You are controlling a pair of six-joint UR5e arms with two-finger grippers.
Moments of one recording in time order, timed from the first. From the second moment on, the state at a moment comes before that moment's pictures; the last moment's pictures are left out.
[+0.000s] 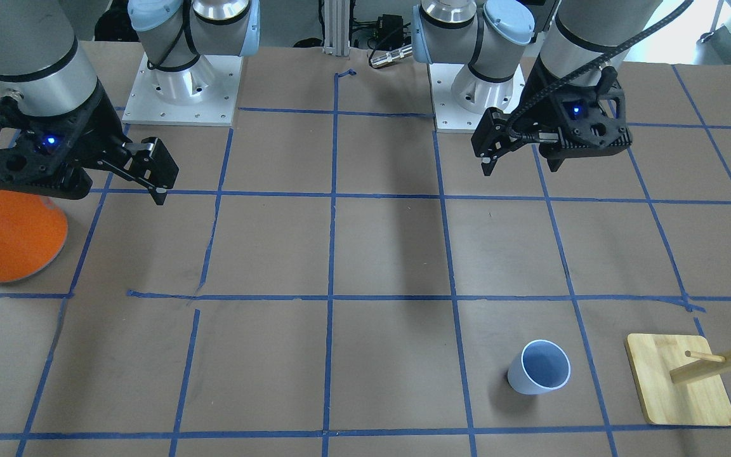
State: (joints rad) left arm -1.56 -1.59 -1.52 -1.60 1.60 -0.09; right arm 1.57 -1.43 1.39 -1.52 -1.61 0.12
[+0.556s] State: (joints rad) left arm -1.56 -1.60 -1.52 -1.60 1.60 -0.09; right arm 1.57 -1.43 1.39 -1.52 -1.61 0.12
